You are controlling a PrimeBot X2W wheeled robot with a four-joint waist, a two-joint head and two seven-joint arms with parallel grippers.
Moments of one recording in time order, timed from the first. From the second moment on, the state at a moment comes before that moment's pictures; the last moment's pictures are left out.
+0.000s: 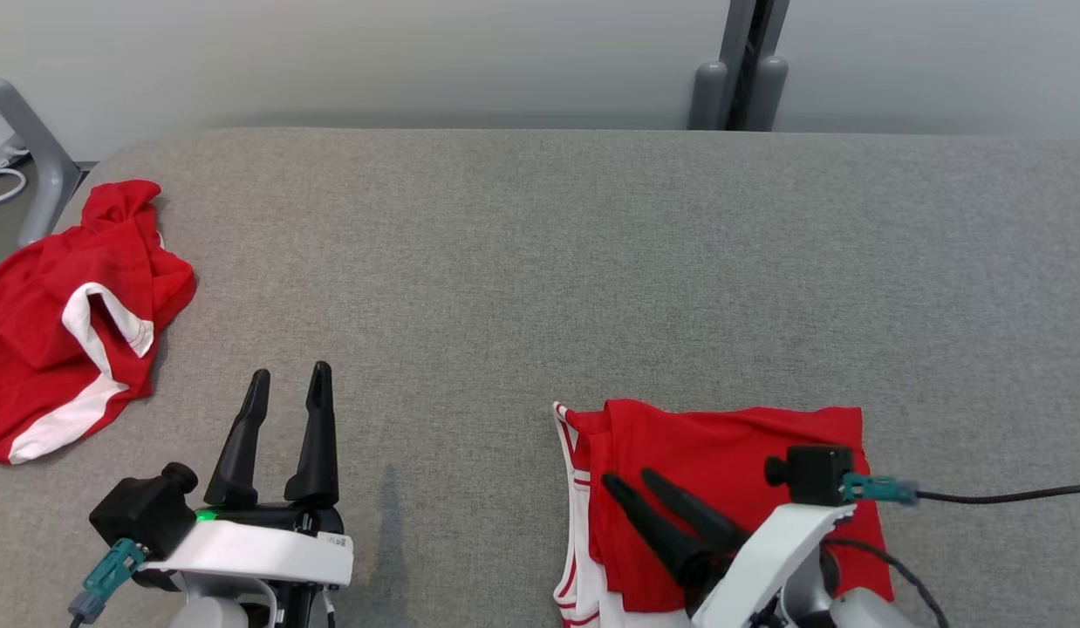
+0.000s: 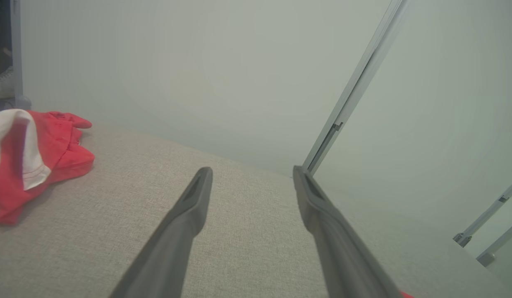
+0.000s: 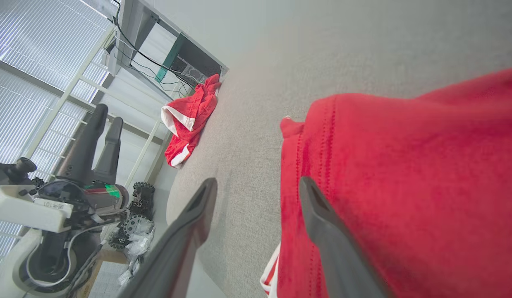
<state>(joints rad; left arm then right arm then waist) -0.09 0.05 -0.07 0.18 -0.50 -0.11 -0.26 -0.21 -0.14 0.61 0.24 1.01 0.13 0.10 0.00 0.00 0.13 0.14</state>
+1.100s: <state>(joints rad) -0.07 0.05 -0.11 0.17 -0.46 -0.11 -0.26 -0.16 -0.23 0.14 0.22 0.44 0.13 -0.20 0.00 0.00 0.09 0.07</state>
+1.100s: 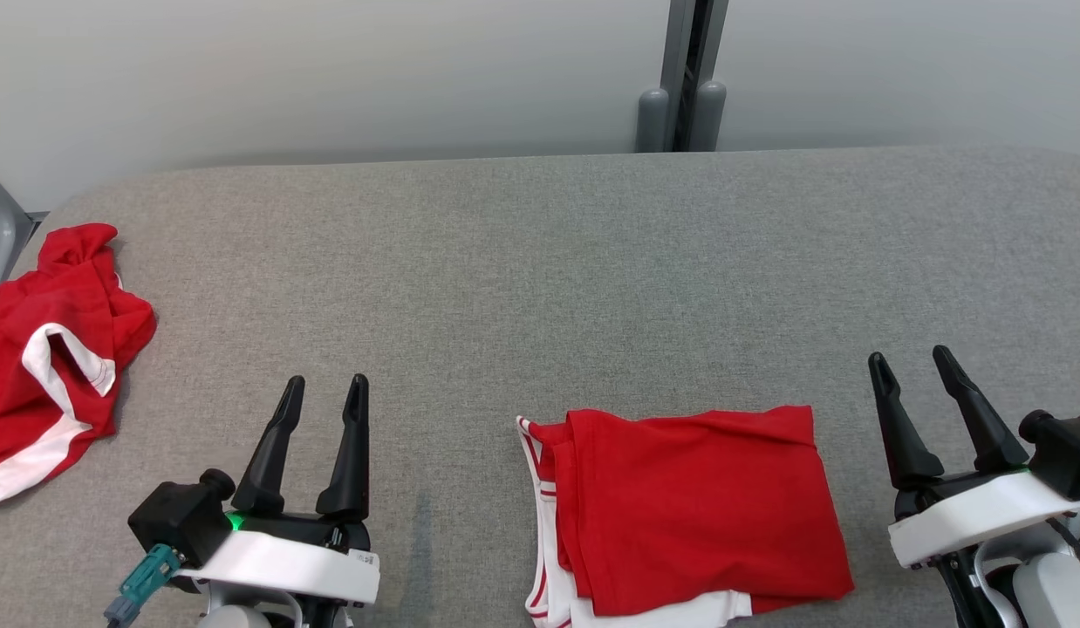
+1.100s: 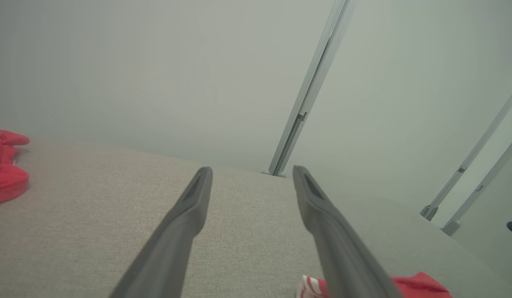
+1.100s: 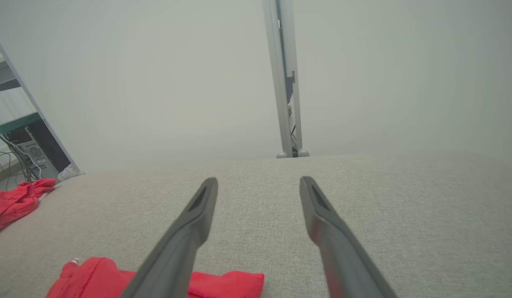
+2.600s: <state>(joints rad) -0.04 0.05 -0.13 0.16 -0.43 -0.11 -0.26 -0.16 -0.17 0.08 0.27 0.37 0.13 -0.26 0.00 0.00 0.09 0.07</state>
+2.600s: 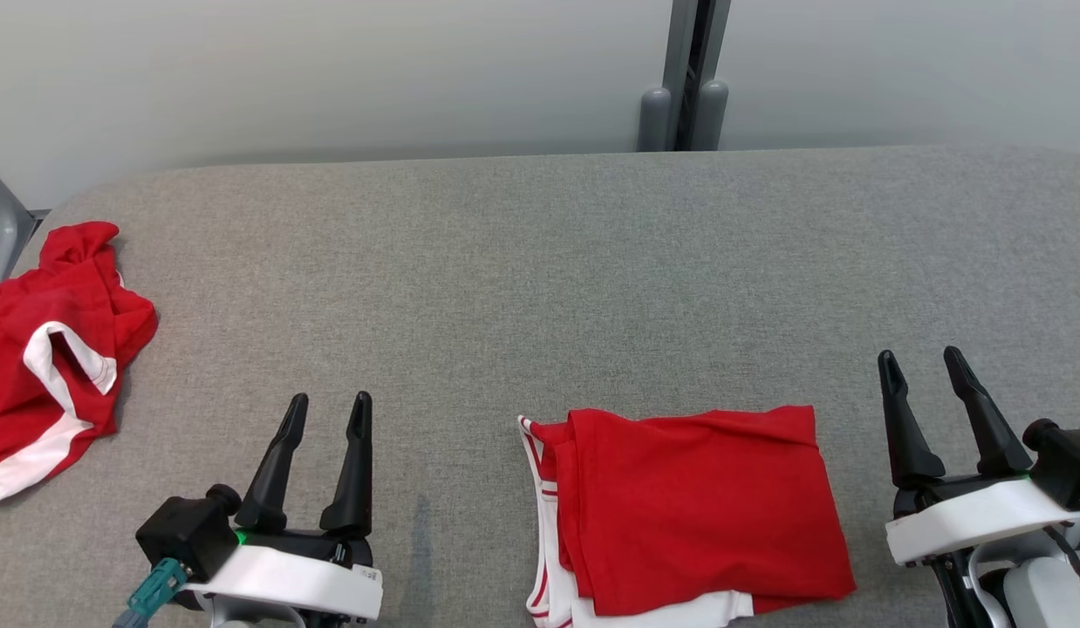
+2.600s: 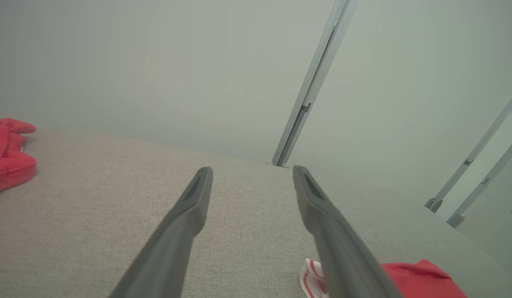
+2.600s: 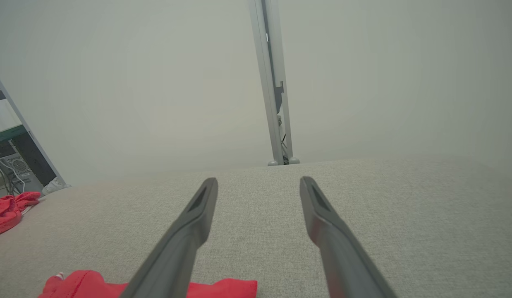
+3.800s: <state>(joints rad) -0.06 0.05 -0.15 0.17 -0.44 -0.11 -0.26 -0.15 -0.18 0.27 0.44 0.49 0.13 0.03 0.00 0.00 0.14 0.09</state>
